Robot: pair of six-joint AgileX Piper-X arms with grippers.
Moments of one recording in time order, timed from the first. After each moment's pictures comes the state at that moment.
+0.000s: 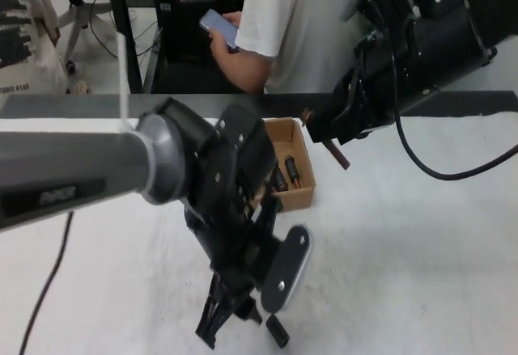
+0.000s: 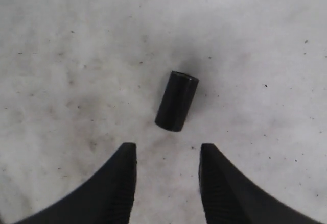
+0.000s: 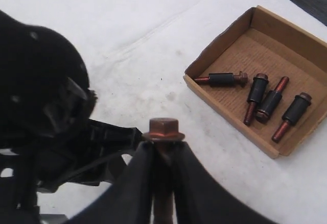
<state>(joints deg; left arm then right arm) -40.1 100.3 -61.4 42.9 12.9 86.6 24.1 84.9 -74.3 47.6 -28.2 -17.5</state>
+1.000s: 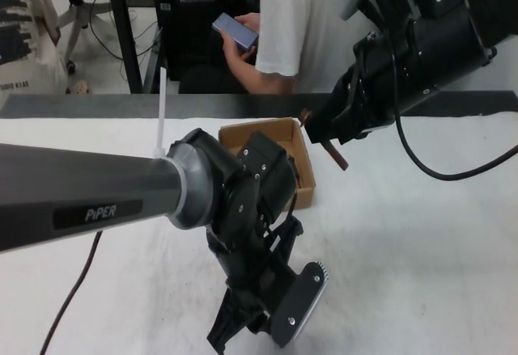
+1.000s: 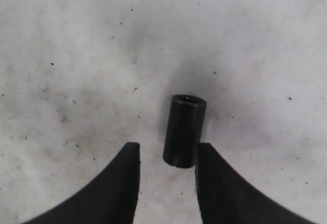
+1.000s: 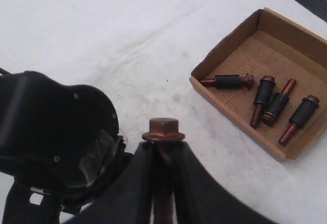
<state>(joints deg) -43.7 102.4 -61.6 38.2 10.0 92.2 24.1 84.9 -74.3 47.6 -29.3 -17.5</state>
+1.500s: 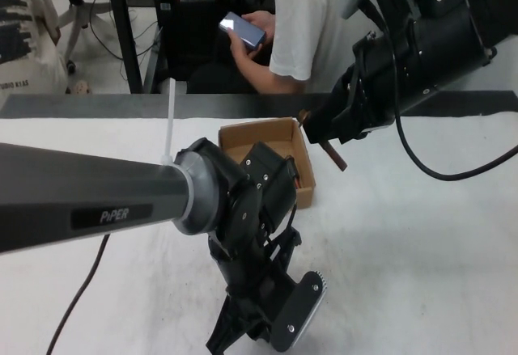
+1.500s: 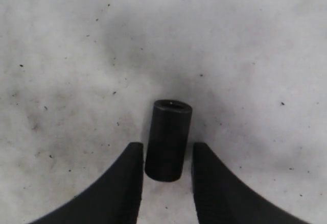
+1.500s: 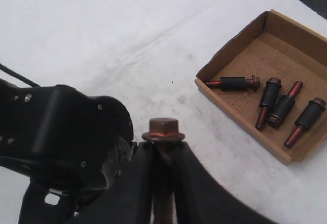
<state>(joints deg) -43.7 104.4 -61.6 38.3 10.0 92.2 24.1 84.9 -74.3 47.6 -29.9 -17.5</state>
